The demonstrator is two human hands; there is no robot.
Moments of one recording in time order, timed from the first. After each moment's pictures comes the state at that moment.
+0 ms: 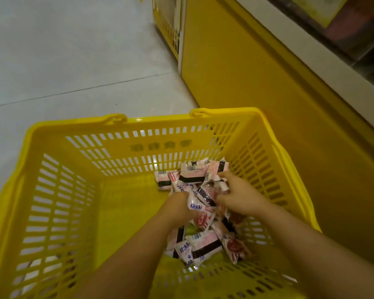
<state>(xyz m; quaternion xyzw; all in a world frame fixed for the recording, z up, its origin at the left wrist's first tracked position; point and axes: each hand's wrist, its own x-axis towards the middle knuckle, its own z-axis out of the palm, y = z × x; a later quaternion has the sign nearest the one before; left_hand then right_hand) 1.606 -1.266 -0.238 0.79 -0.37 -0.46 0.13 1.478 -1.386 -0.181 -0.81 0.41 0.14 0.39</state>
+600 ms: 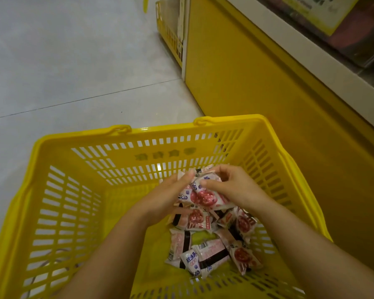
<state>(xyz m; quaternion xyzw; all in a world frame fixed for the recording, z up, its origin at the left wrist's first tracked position) 1.651 -1.255 -0.186 0.59 -0.17 -0.63 0.47 1.510 -1.377 -0.144 -0.71 0.39 -0.02 0.59</state>
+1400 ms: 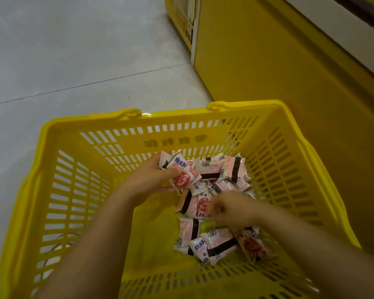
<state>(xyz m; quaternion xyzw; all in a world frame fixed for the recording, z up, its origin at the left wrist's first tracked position) 1.690 -1.234 -0.182 0.66 -0.16 -0.55 0.49 1.501 -1.358 -0.188 -0.84 0.21 0.32 0.38</state>
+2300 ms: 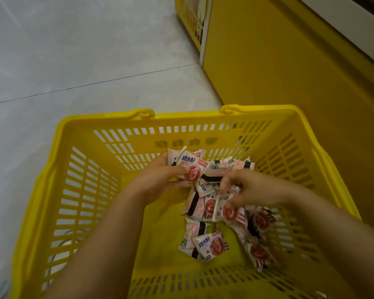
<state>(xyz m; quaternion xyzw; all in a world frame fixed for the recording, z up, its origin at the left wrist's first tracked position) 1.688 -1.240 -0.181 0.60 -0.09 -0.57 0.55 1.509 -1.391 -0.149 -0.80 0.24 0.26 0.48</state>
